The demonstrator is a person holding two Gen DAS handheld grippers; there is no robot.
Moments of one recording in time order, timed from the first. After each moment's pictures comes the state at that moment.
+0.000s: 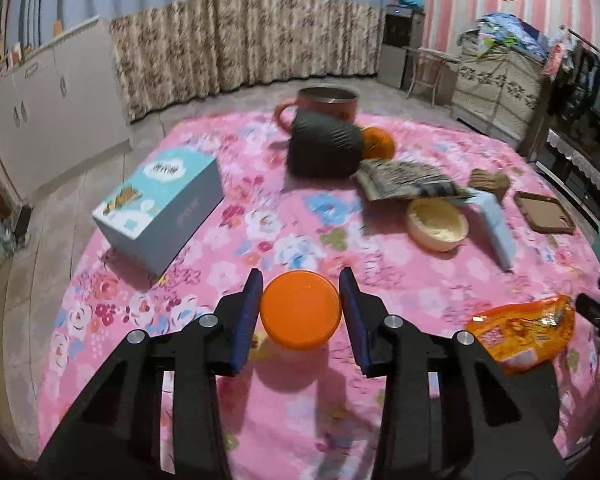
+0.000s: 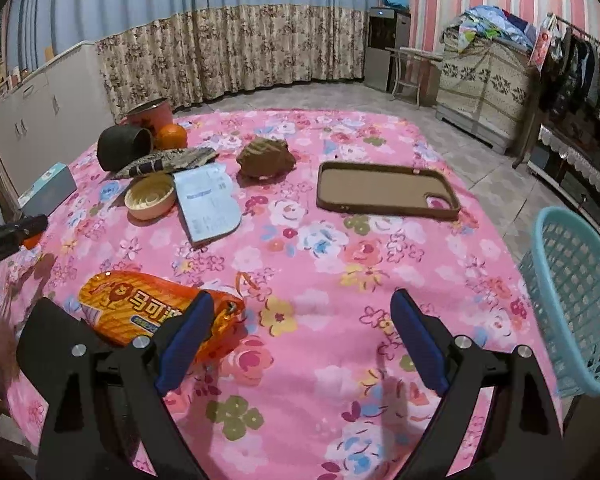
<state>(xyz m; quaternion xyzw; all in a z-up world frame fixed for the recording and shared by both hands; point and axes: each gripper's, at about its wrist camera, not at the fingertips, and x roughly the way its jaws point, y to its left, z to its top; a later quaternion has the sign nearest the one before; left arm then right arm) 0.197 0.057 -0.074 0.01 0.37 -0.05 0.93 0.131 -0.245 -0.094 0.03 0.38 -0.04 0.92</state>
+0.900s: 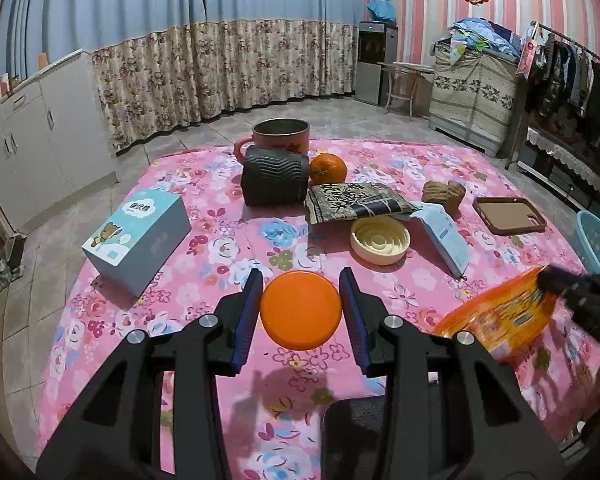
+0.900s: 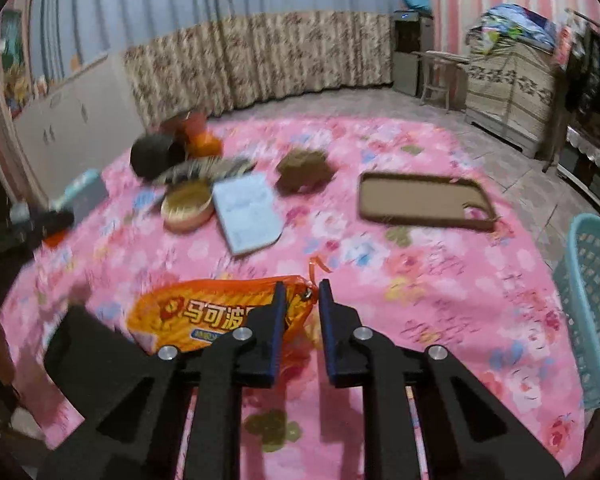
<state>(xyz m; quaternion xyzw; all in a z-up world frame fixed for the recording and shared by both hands) 0.178 0.028 -0.054 0.03 0.33 -0.08 0.94 0.130 -0.247 -0.080 0.06 0.35 0.01 0.94</state>
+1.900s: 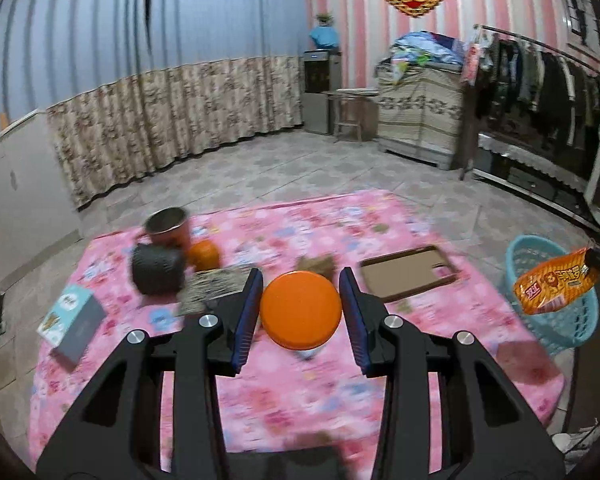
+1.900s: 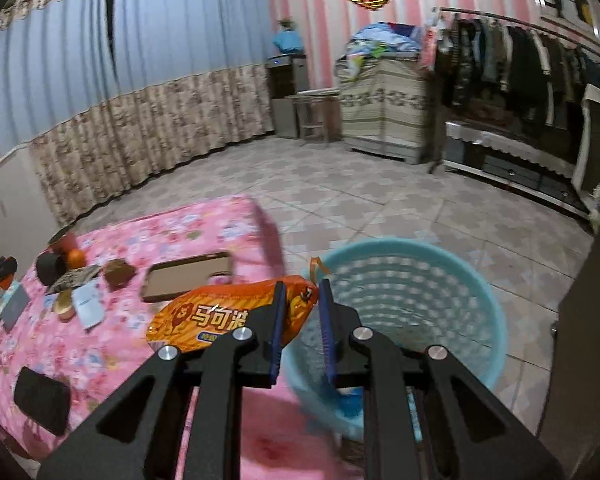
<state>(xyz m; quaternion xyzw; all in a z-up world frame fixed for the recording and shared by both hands) 0.161 -0.124 0.019 0.06 0.27 -0.16 0.95 0.028 -0.470 -0.007 0.11 0.27 -0.19 0.94</state>
